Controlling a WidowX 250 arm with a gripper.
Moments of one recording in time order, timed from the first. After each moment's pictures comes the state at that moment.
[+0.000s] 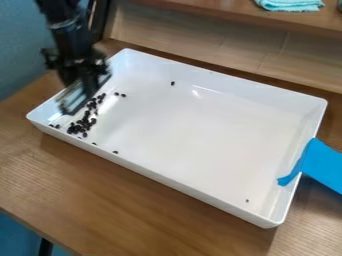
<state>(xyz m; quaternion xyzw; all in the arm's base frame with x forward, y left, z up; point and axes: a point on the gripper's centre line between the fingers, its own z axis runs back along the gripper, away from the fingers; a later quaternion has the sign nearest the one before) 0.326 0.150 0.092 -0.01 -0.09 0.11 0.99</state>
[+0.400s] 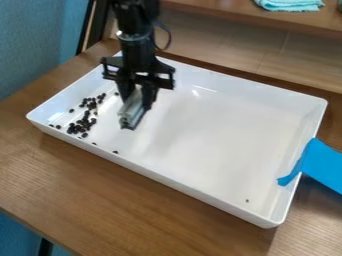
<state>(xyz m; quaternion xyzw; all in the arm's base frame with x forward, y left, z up) 0.343 0.064 0.088 0.02 -0.09 0.13 0.99</state>
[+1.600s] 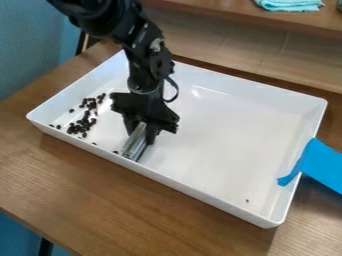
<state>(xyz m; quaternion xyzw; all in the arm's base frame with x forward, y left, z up) 0.334 0.061 0.038 0.10 -0.12 0.08 0.98</state>
